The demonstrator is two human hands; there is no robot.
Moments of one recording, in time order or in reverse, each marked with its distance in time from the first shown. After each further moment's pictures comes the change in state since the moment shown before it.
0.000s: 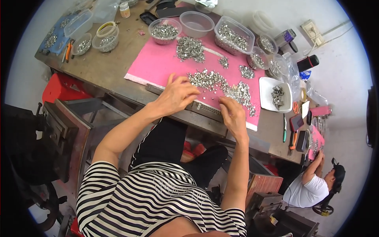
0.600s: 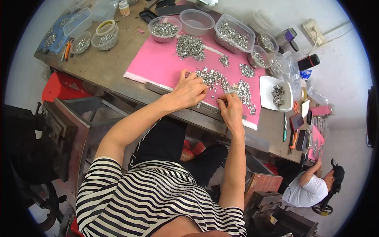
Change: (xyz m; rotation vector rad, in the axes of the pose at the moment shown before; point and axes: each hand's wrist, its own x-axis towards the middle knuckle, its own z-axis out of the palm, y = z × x) left_hand 0.031 0.002 0.028 0.120 -0.056 0.007; right_hand 0.007 0.022 0.024 -0.121 0.026 0.163
